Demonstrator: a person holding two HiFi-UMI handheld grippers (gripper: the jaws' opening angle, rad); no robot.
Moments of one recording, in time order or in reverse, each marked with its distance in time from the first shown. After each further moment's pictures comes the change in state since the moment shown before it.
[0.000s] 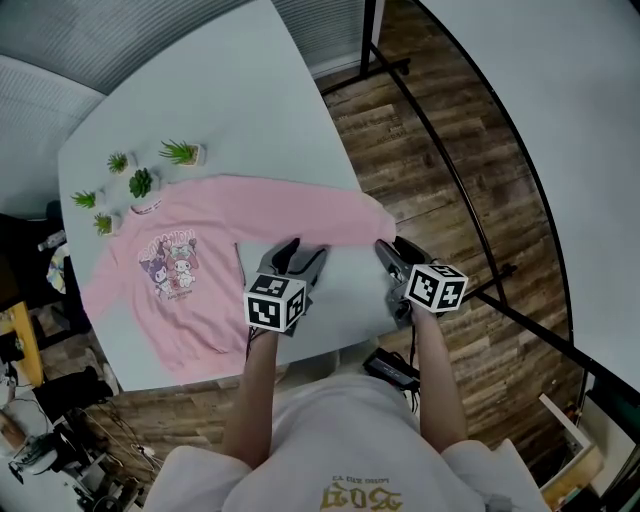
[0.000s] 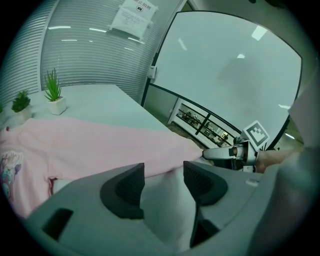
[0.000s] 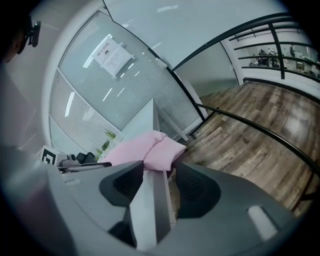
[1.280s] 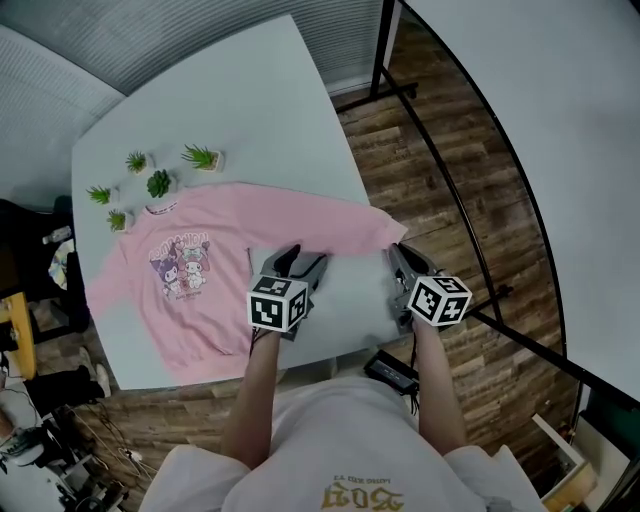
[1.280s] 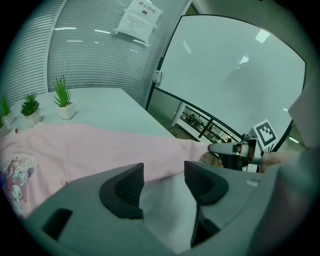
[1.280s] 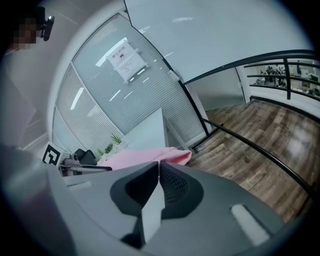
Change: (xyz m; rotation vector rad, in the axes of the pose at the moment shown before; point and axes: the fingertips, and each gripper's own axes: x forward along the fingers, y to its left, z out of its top) left arm -0.023 0.010 0.015 -0.034 -0.021 0.037; right arm -0.016 0.034 0.035 -0.136 -0.095 -0.003
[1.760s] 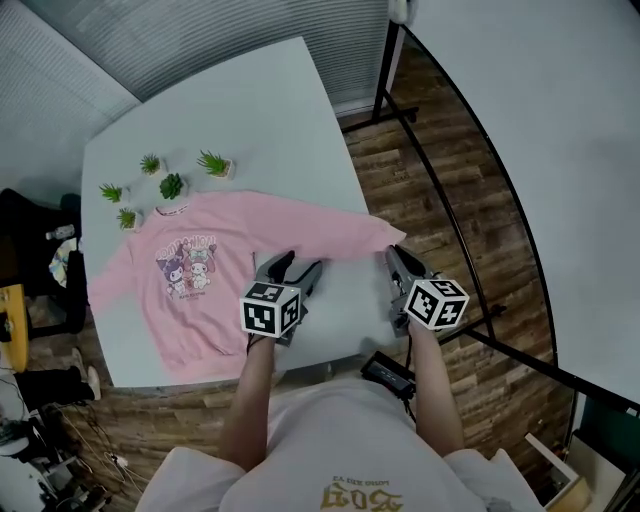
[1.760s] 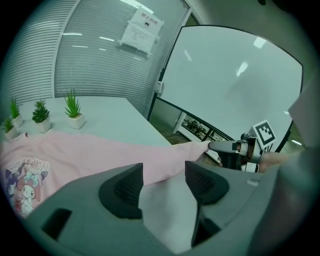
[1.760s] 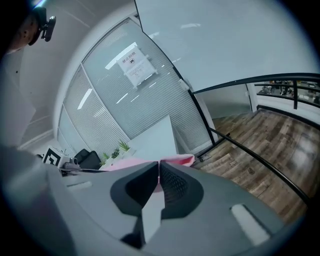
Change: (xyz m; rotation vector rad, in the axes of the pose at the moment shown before) left arm -0.038 -0.005 0.022 -0.017 -0.087 0.019; right arm -0.013 0.037 0.038 -0.071 -0.056 0.048
